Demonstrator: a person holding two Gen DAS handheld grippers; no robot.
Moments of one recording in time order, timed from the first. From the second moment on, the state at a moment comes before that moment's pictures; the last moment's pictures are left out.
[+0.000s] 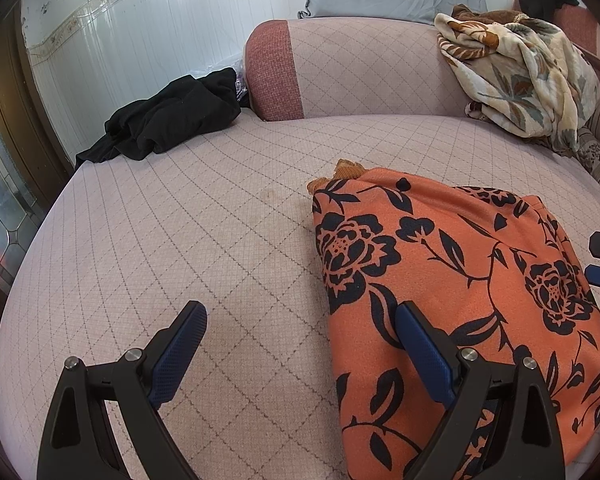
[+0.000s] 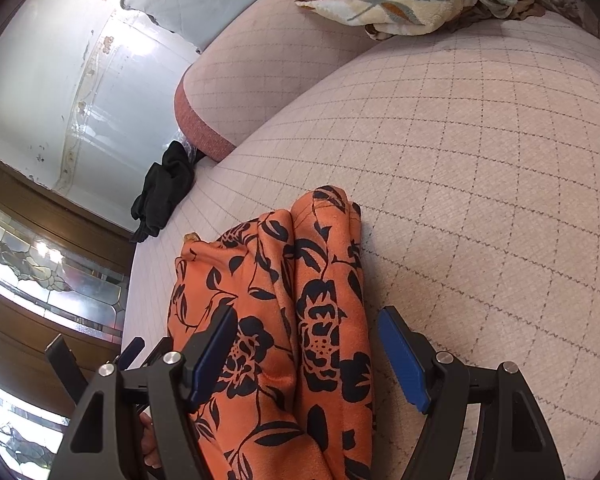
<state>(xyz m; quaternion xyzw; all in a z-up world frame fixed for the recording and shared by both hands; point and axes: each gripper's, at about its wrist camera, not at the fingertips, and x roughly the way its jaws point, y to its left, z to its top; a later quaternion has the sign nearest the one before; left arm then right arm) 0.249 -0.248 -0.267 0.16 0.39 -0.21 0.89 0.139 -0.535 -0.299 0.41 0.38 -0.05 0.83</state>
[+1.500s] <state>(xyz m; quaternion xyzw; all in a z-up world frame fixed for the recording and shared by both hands) 0.259 -0.240 -0.266 0.14 0.40 -0.20 0.88 0.141 -0.536 -0.306 0.41 0.39 -0.04 0.82</state>
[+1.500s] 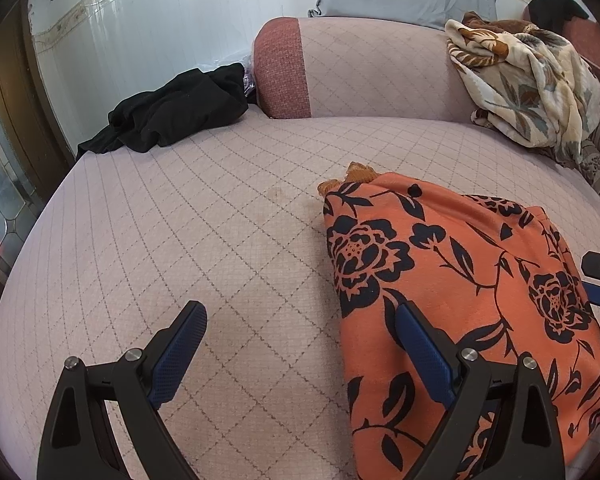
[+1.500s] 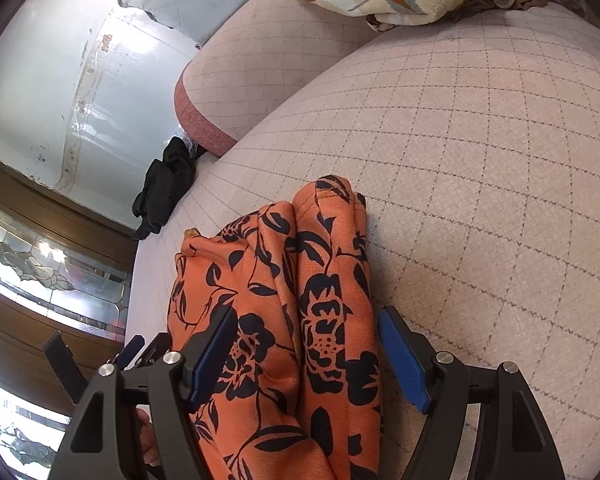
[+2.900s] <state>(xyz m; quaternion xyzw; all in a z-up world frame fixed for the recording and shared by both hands) 0.275 -0.228 -0.269 0.05 0.48 -0.35 0.81 0.122 -0.566 -0.314 0.45 0.38 -0.03 0.81</state>
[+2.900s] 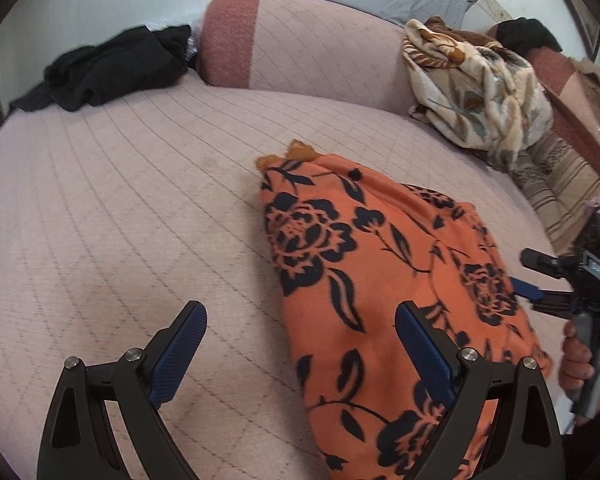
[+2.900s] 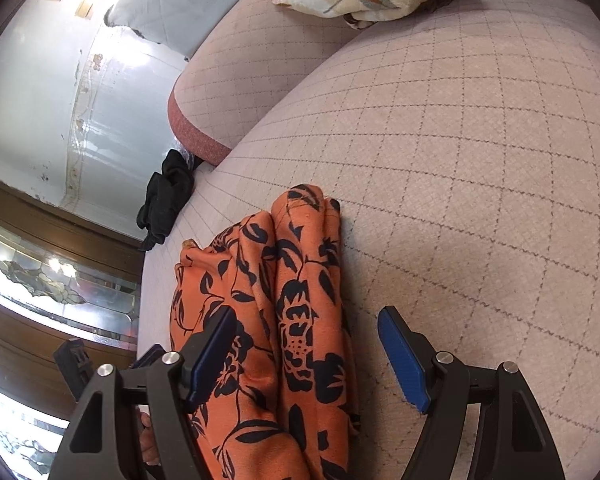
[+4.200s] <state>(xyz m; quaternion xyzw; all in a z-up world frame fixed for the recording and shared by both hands) 0.251 -0.265 -0.280 0.09 0.47 -0.35 0.80 0.155 -0.527 -0.340 0.48 0.42 0.05 0.77</state>
